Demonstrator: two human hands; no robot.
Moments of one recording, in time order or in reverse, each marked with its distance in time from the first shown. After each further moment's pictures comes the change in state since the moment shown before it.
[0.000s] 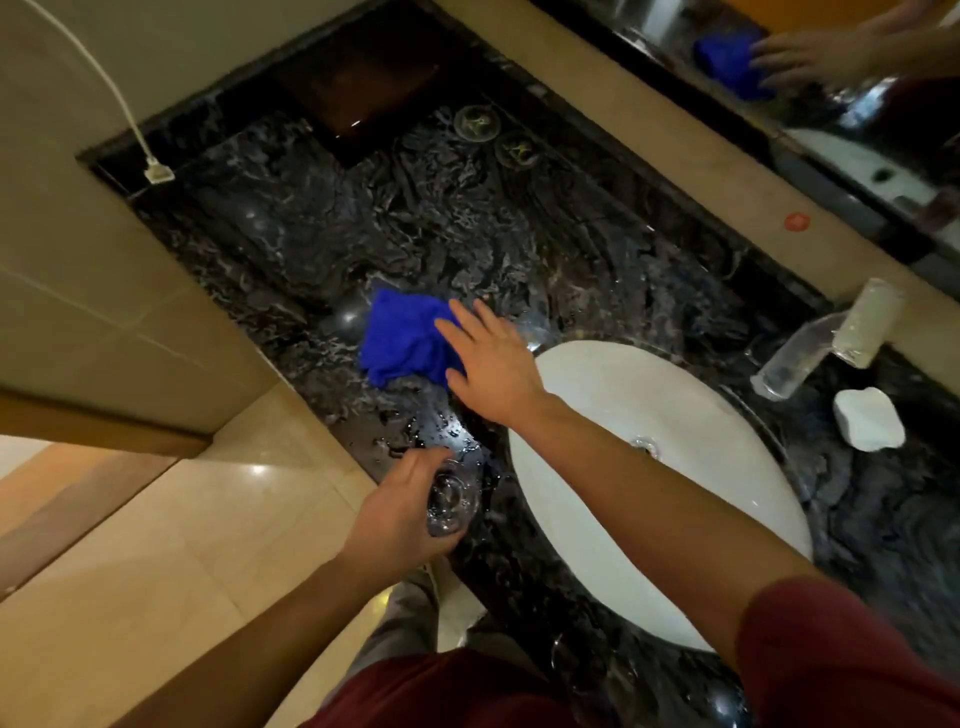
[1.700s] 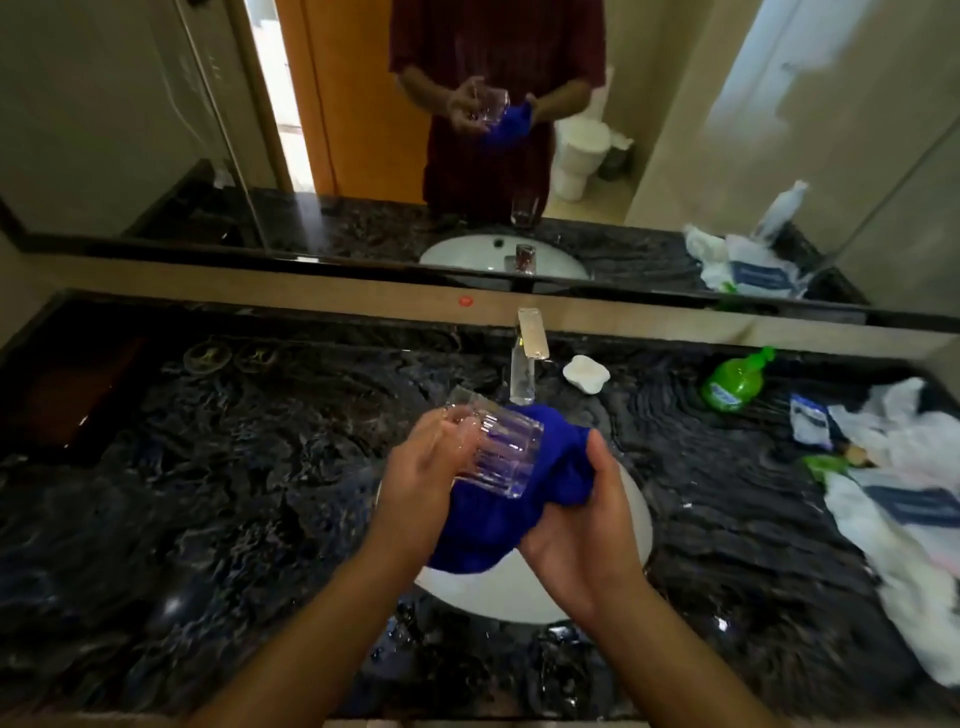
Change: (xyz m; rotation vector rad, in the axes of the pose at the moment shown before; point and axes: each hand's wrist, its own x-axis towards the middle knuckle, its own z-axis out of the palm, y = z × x) left_hand 0.088 0.233 -0.105 -0.882 -0.342 0.284; right_hand -0.243 -0.073 -0.152 2.270 1.249 0.573
